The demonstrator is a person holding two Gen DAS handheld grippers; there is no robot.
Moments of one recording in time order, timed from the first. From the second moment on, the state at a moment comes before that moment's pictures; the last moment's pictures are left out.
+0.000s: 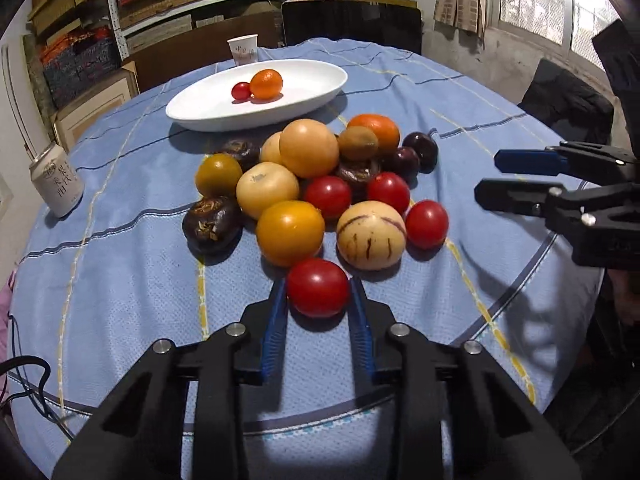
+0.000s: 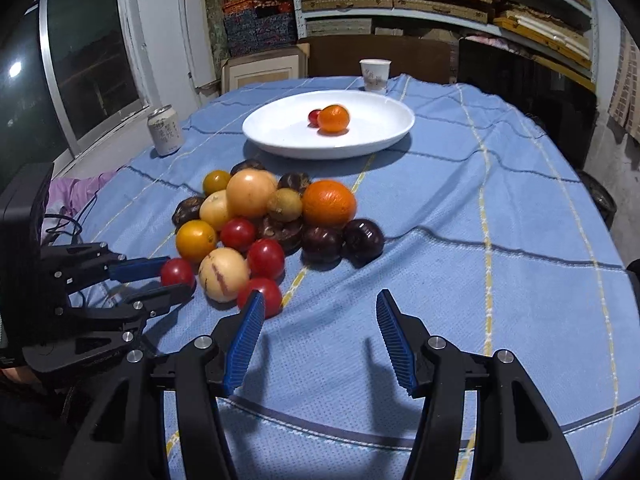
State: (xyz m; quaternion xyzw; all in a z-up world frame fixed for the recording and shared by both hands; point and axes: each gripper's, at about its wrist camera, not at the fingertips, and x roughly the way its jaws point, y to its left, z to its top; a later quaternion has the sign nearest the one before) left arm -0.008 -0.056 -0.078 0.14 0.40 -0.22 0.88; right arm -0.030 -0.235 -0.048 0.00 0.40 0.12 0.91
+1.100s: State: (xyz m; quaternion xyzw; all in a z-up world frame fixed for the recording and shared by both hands) left arm -0.008 -0.023 -0.055 0.09 0.39 -0.20 0.89; right arm -0.017 -0.189 -0.070 -0.05 0.41 0.18 0.89
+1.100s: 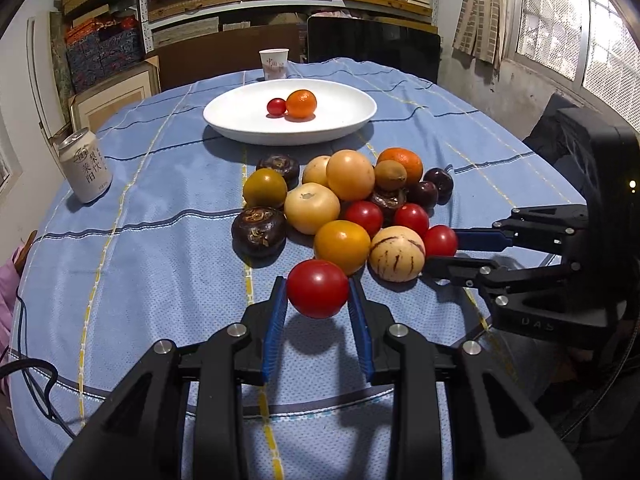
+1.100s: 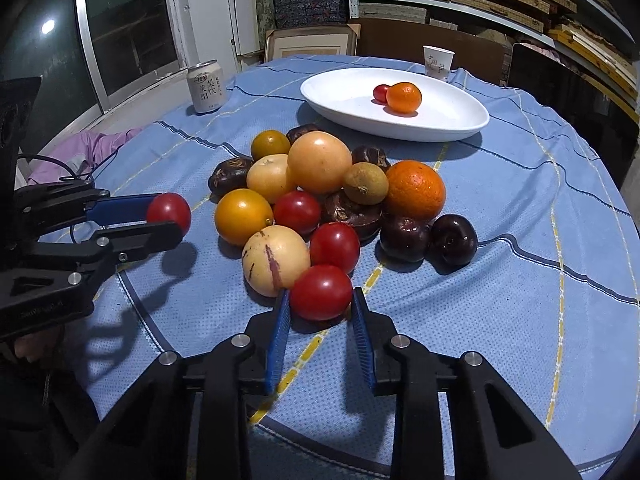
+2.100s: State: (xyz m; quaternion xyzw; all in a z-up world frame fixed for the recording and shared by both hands) left arm 0.201 -0.055 -0.002 0.03 0.38 -0.18 0.91; right arm 0.160 -0.240 0.001 0.01 0.36 0.14 0.92
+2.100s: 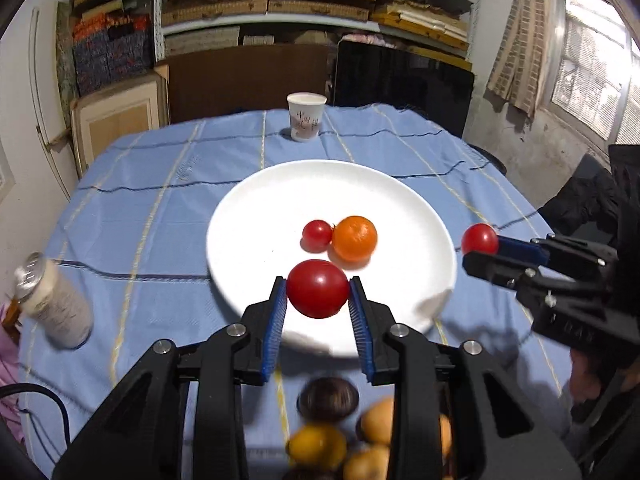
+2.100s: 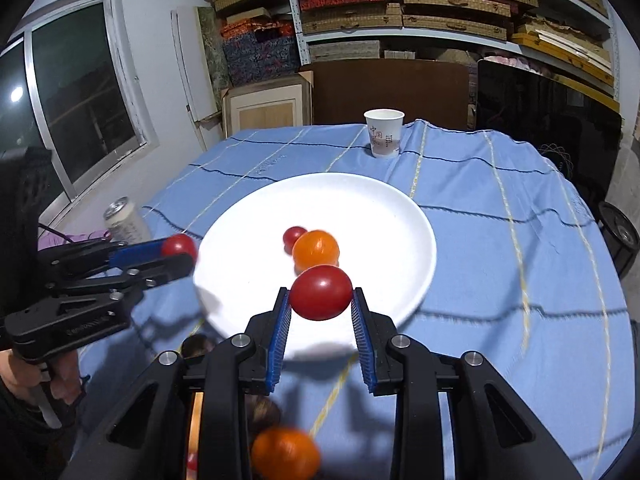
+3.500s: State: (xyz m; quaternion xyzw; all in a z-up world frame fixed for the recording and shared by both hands) left arm 0.060 -0.006 -0.067 0.09 0.41 -0.15 0.90; right arm 0.048 -0.266 -0.062 0.07 0.42 0.12 0.90
